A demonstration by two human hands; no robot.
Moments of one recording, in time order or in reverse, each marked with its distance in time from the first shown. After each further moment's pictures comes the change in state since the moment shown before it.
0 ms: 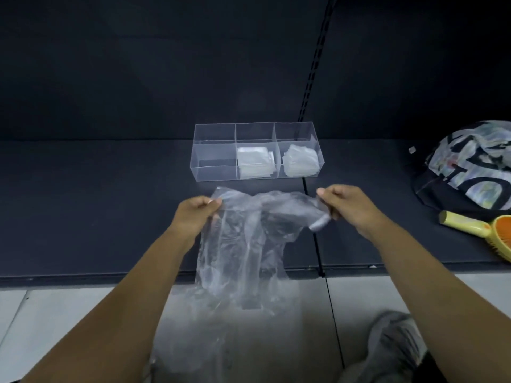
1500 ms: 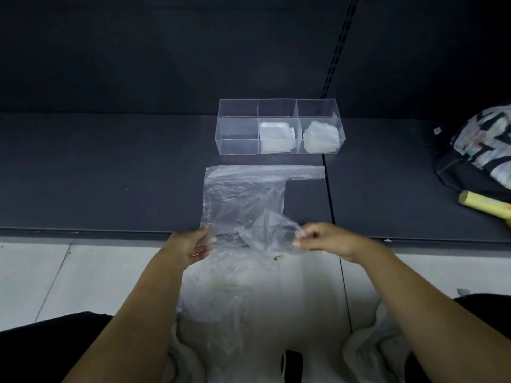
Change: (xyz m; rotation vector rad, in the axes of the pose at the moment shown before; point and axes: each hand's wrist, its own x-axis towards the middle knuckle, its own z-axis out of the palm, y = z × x) left_hand -0.064 -0.094 -0.052 -0.282 -0.023 -0.553; right_hand -0.072 0.034 0.076 -0.098 -0.569 0.258
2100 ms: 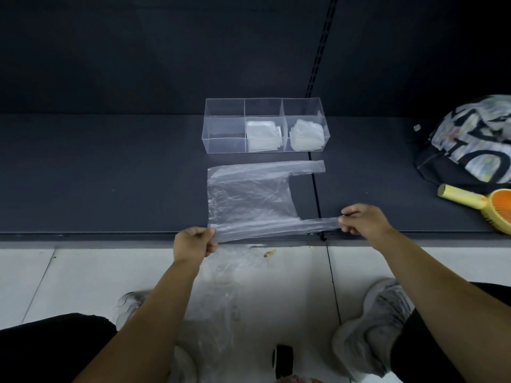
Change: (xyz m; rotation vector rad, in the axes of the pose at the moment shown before) left_hand 0.003 -0.030 0.036 0.195 0.217 0.354; right_hand -0.008 0.062 -0.074 0.180 0.662 0.155
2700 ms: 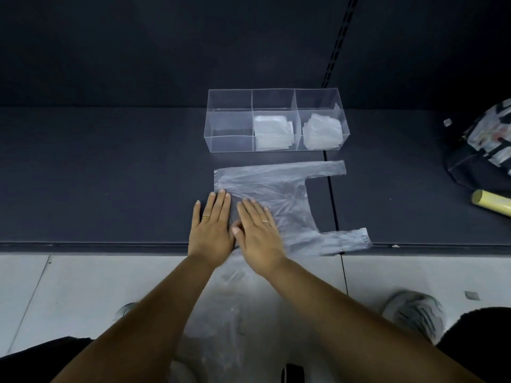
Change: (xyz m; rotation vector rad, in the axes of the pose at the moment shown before) left_hand 0.051 0.006 0.030 1.287 -0.007 0.745; right_hand -0.042 -0.062 0.213 -0.753 -0.072 -0.778
